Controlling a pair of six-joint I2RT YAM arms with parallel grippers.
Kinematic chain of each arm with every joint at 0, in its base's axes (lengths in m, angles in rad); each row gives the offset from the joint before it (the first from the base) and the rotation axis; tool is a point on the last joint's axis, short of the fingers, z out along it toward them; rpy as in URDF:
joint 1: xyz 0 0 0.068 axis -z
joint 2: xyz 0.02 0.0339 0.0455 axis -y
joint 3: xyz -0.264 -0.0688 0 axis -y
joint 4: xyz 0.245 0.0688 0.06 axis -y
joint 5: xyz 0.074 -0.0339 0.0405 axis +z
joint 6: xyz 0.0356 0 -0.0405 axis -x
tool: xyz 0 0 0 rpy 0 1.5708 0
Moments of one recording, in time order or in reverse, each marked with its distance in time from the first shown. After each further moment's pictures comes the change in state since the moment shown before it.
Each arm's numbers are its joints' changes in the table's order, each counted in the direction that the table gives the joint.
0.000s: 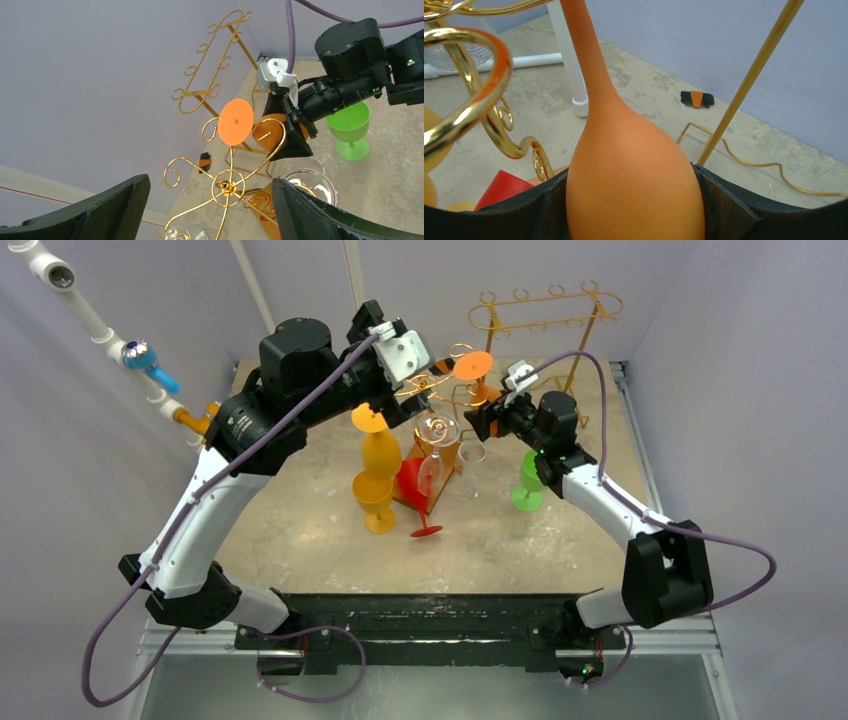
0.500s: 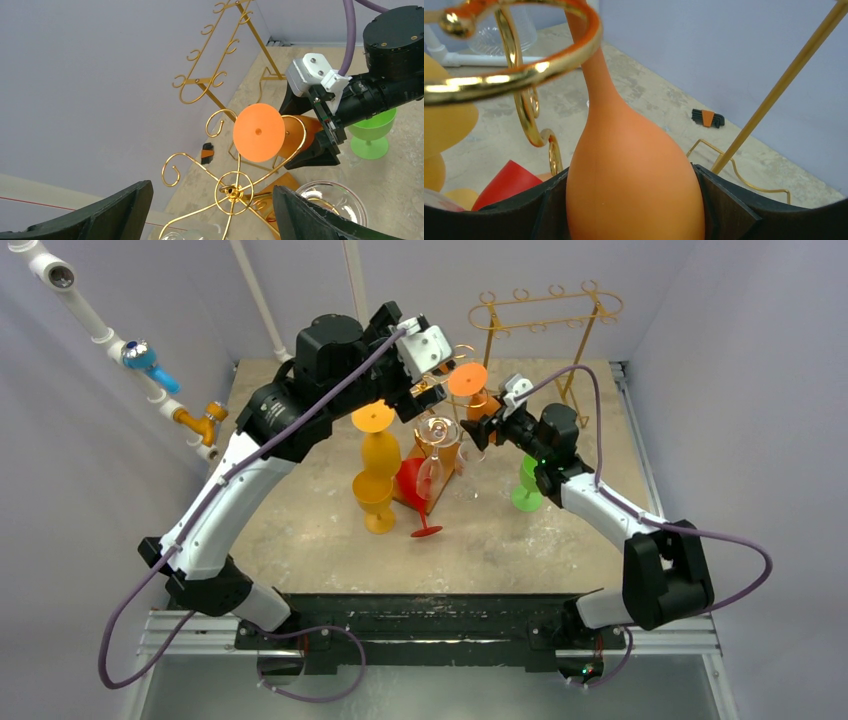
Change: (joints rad) left arm 0.000 -0.074 0.000 0.008 0.076 0.007; right arm 0.000 0.013 -0.101 0.185 0.106 0.053
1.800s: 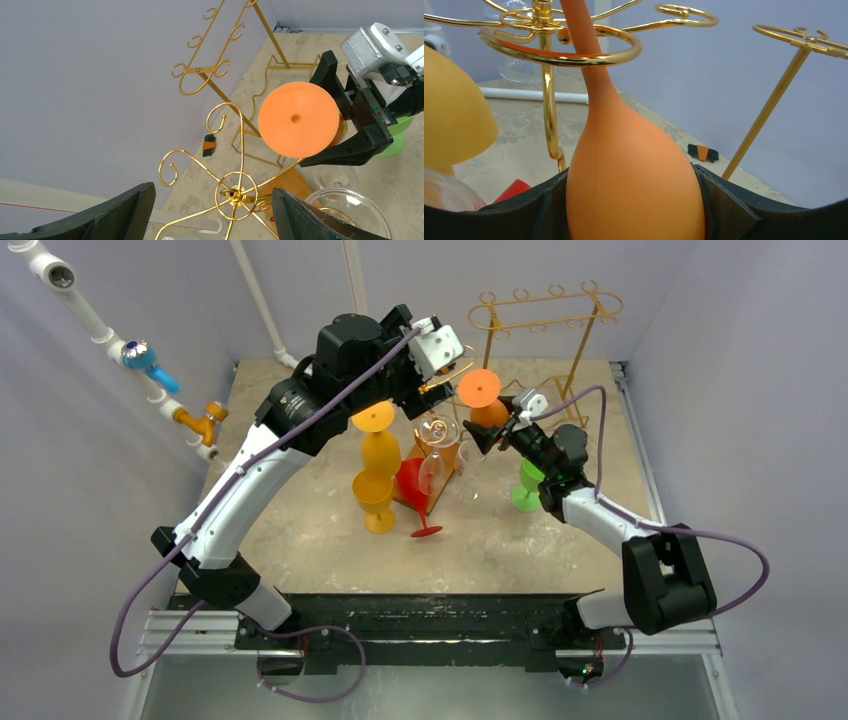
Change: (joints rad) left arm 0.000 -0.058 0.000 0.004 0.049 0.000; right arm 0.021 0.026 -0.164 0.348 0.063 -0.050
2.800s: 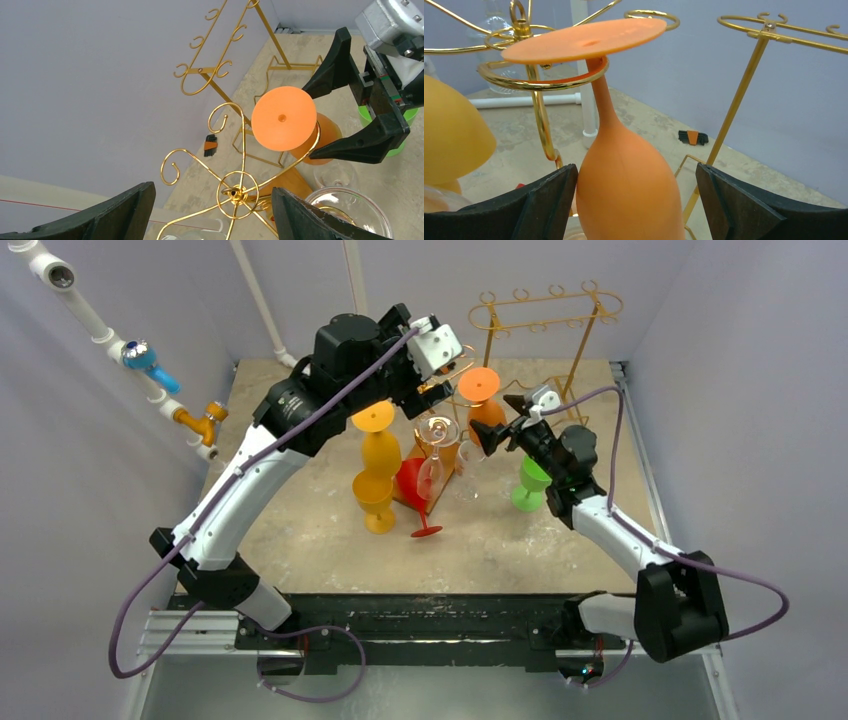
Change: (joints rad) left arm 0.000 0.005 0.000 0.003 0.003 0.000; right arm 0.005 0.109 0.000 -0.160 -0.117 -0.054
